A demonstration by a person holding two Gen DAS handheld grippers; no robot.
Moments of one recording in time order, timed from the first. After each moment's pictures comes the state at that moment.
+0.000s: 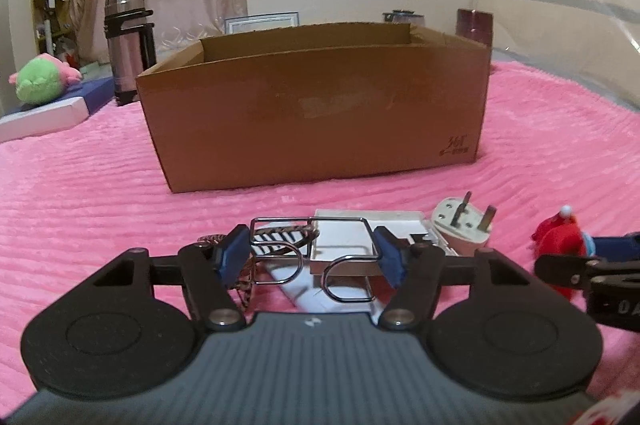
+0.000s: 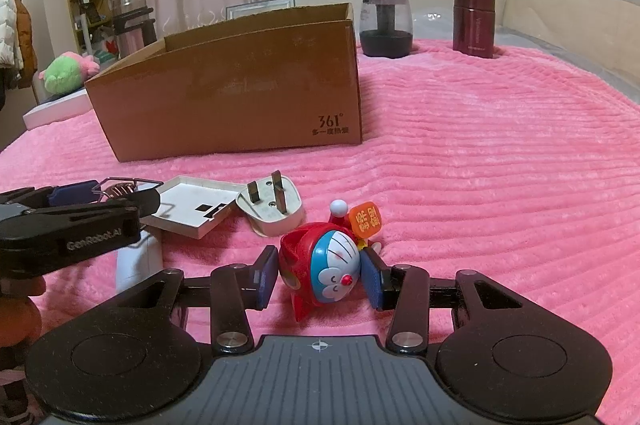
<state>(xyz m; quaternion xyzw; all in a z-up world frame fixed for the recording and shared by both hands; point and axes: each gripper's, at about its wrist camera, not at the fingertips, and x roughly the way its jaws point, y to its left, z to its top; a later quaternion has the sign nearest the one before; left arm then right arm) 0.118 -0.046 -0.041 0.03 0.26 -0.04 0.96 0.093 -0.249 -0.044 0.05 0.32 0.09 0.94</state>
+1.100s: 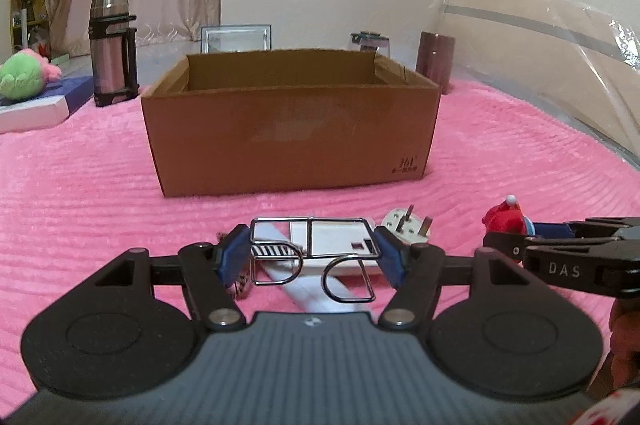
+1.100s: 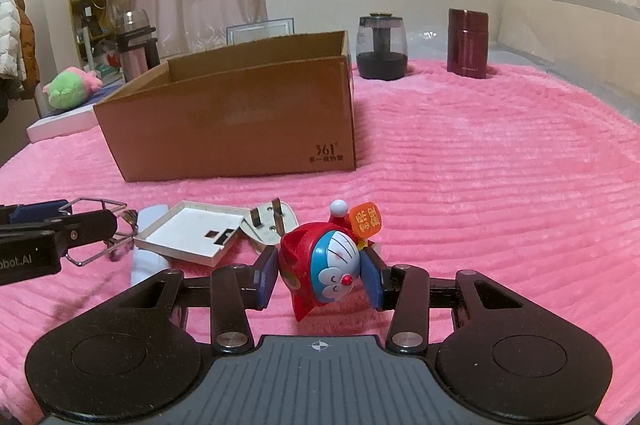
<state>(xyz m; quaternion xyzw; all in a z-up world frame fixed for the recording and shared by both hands) 0.074 -0.027 0.004 0.00 0.26 -0.10 0.96 0.079 -0.254 -0.018 0.05 0.29 0.09 0.95</state>
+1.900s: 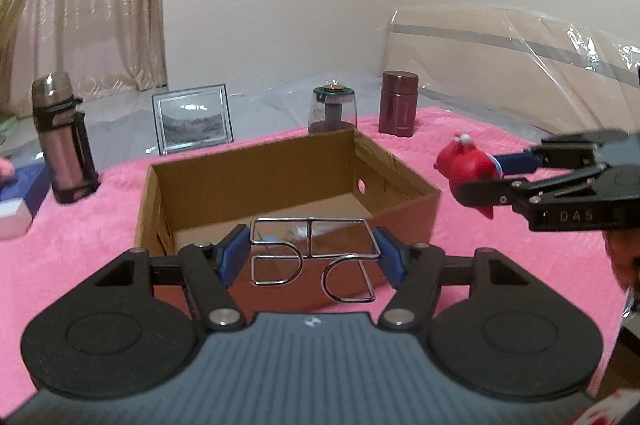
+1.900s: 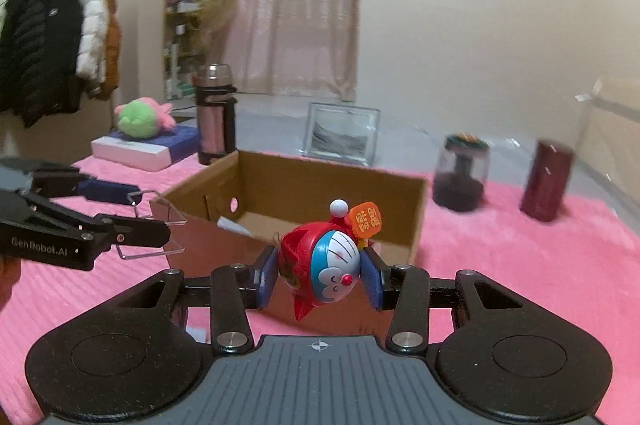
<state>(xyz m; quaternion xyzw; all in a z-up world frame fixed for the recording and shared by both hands) 0.175 0.004 0.102 0.05 0.22 -0.19 0.95 0.175 -0.238 0.094 -0.05 0.20 0.22 0.95</state>
